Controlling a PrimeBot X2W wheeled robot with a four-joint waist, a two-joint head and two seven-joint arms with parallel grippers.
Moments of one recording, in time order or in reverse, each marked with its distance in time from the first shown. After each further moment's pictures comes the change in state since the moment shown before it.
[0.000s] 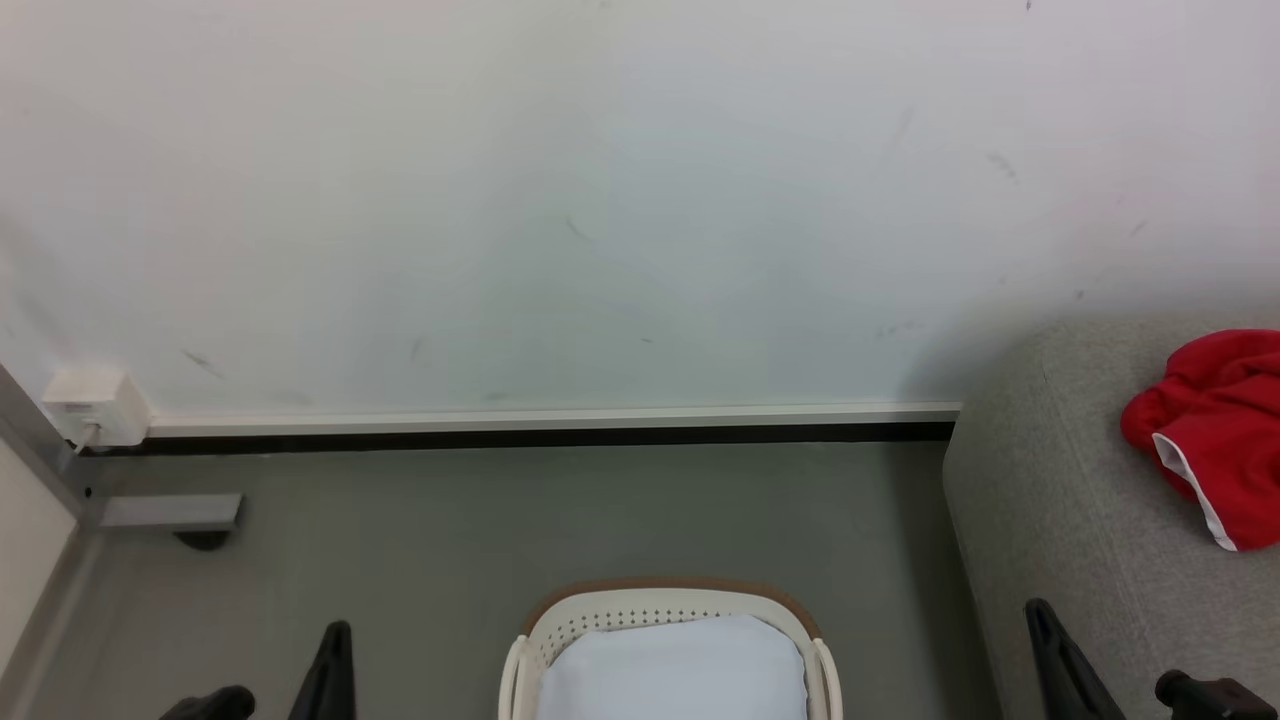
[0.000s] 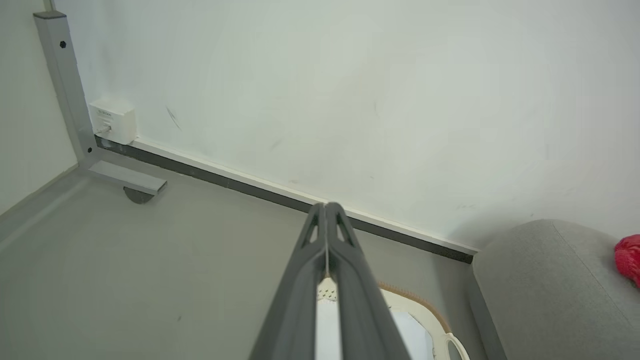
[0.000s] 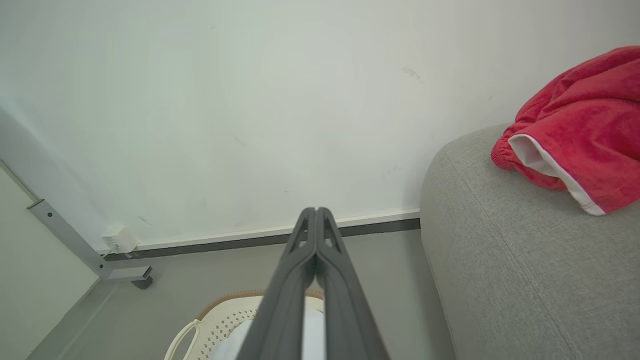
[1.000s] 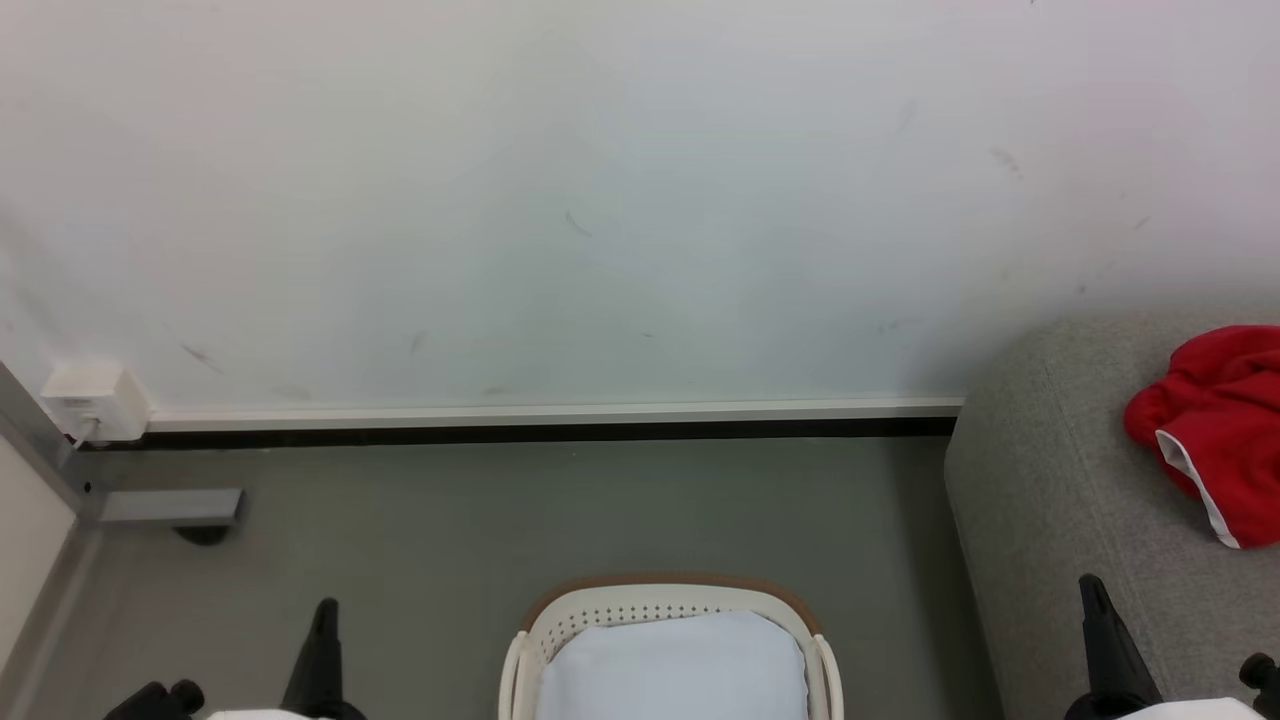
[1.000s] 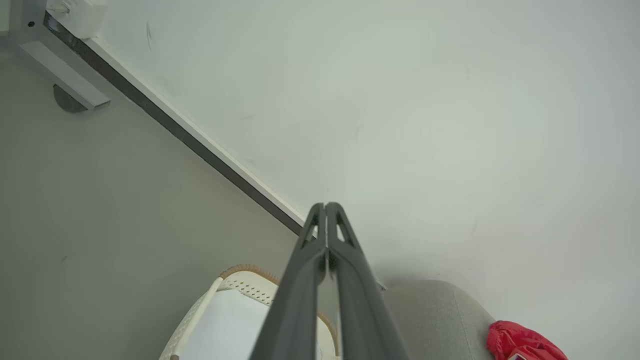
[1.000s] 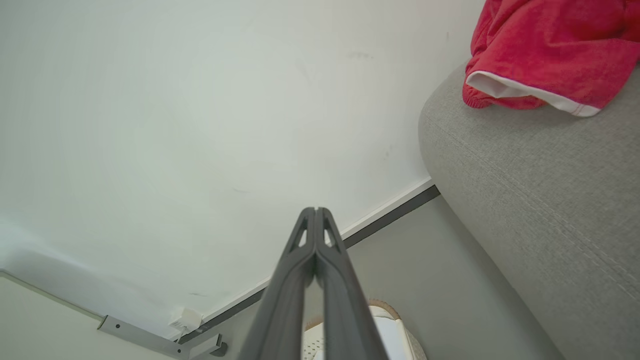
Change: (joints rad) left arm -0.026 0.001 0.015 -0.035 -0.453 -0.015 0.112; right arm -0.033 0.019 -0.085 -0.015 0.415 0.000 0.109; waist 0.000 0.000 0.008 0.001
